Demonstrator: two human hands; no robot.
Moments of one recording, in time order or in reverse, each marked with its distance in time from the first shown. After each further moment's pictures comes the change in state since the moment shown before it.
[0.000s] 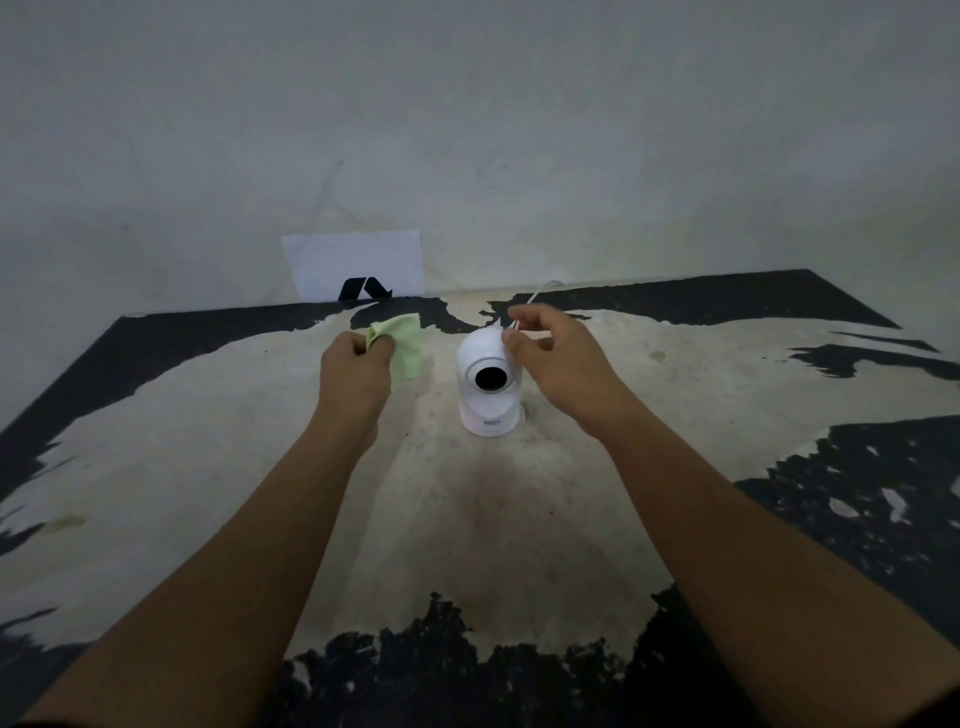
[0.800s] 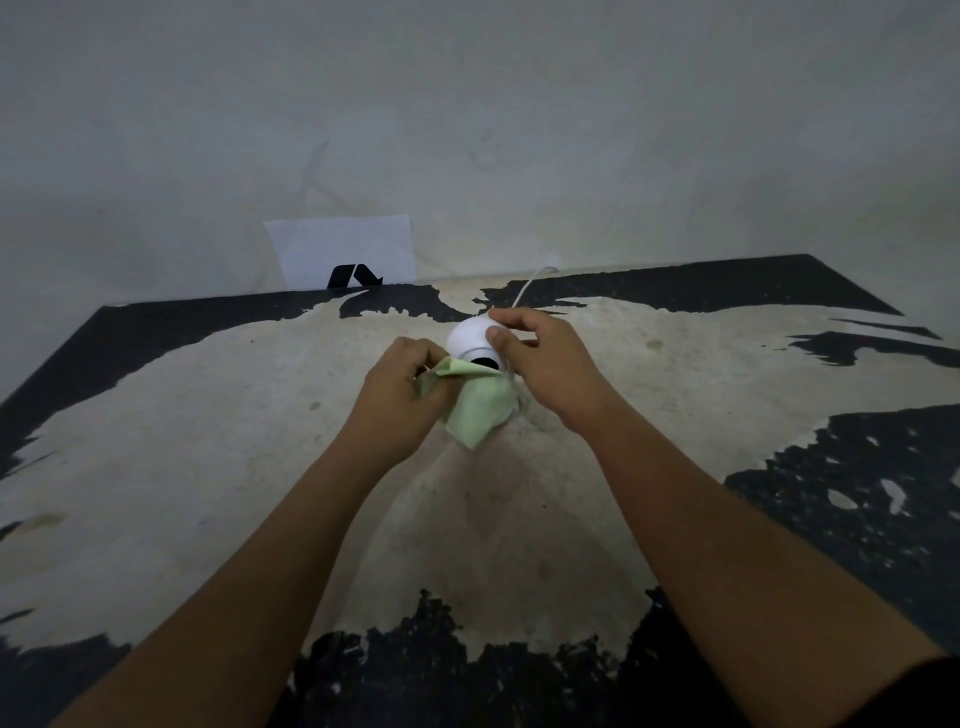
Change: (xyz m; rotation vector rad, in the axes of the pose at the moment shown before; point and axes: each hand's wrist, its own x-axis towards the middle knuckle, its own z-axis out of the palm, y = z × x) left_hand -0.037 -0.014 0.011 0.483 -0.344 0.525; right_hand 0.008 0.015 0.013 0.112 -0.005 0.030
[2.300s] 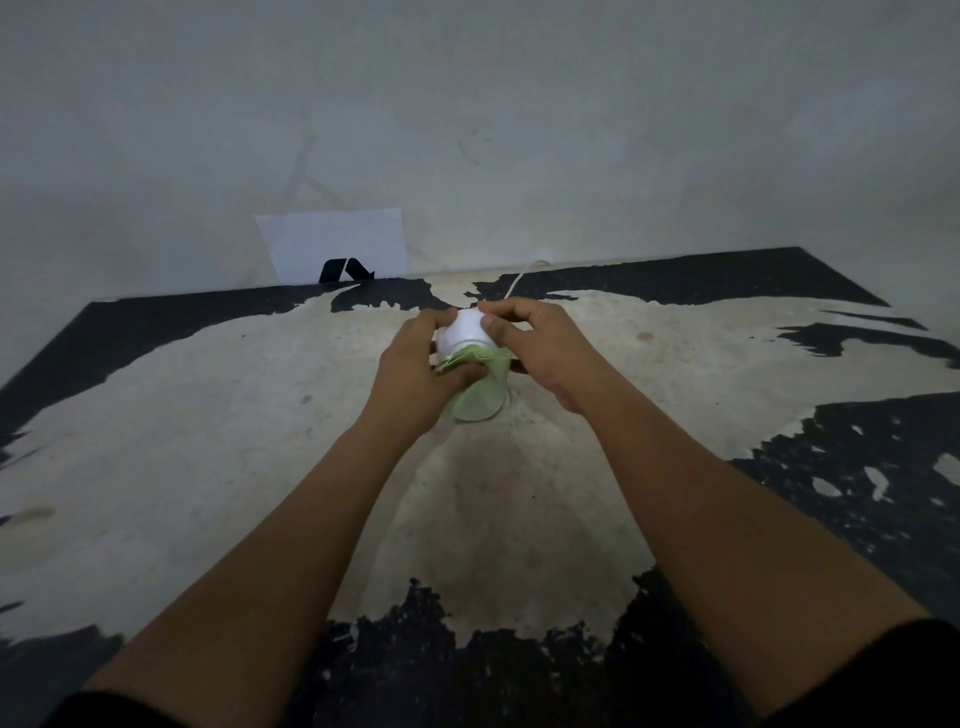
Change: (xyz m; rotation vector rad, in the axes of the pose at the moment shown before) left_hand 0.019 -0.001 0.028 -0.022 0.021 -0.092; right_hand 0.011 0.006 -0.010 0.180 -0.102 0.027
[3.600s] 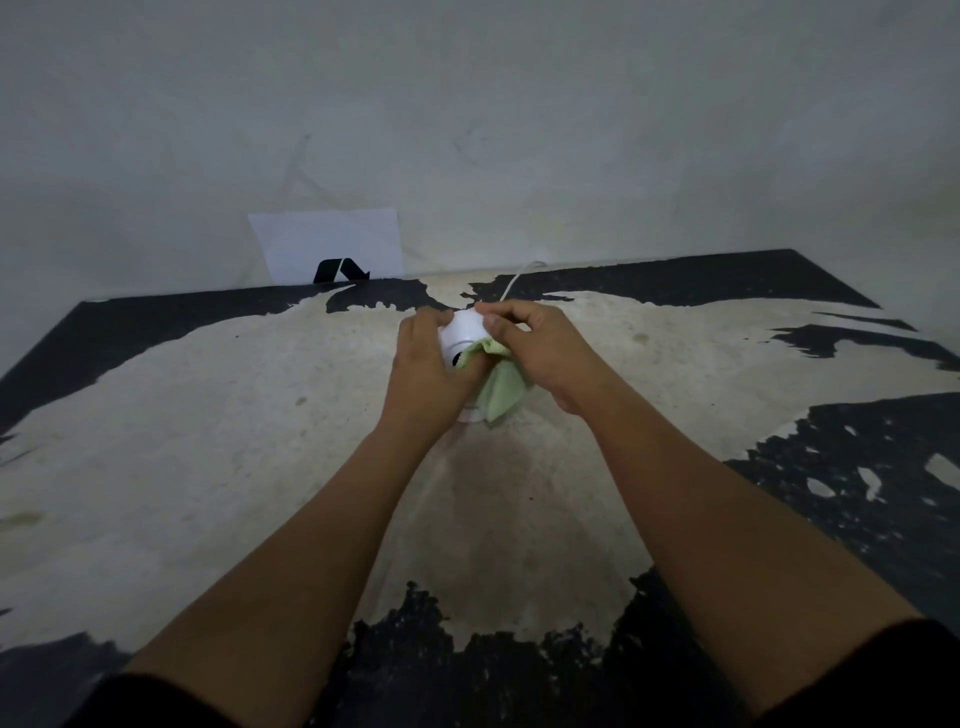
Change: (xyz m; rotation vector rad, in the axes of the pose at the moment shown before) left_hand 0.001 0.001 0.020 -0.032 0.116 0.015; right_hand -0.004 -0.004 0.001 -0.064 0.017 0.000
